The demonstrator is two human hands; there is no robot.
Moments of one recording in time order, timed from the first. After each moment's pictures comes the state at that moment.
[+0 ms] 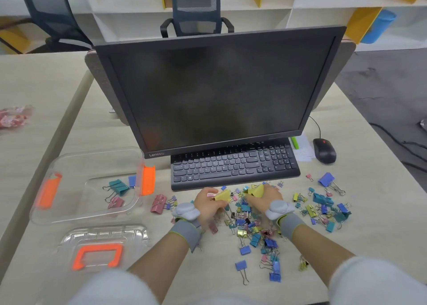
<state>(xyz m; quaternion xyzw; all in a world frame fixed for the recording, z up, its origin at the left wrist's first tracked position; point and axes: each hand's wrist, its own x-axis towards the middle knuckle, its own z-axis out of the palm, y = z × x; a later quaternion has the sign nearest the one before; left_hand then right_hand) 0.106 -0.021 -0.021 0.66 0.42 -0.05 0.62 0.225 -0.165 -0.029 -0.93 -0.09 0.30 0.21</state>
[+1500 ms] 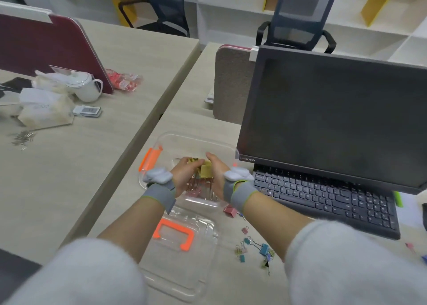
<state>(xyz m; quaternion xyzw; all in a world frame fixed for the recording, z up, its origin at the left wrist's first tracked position) -0.026 0.203 0.038 0.48 0.52 0.09 0.70 0.060 0.159 0.035 -0.70 -0.04 0.53 0.48</state>
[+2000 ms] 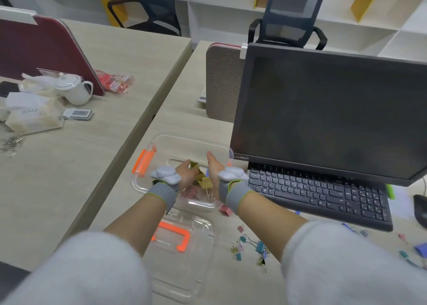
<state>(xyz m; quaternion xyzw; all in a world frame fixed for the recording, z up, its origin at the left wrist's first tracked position) -0.012 0.204 0.025 0.66 0.53 -0.01 0.53 0.072 0.149 0.032 -0.74 -0.04 0.52 0.42</state>
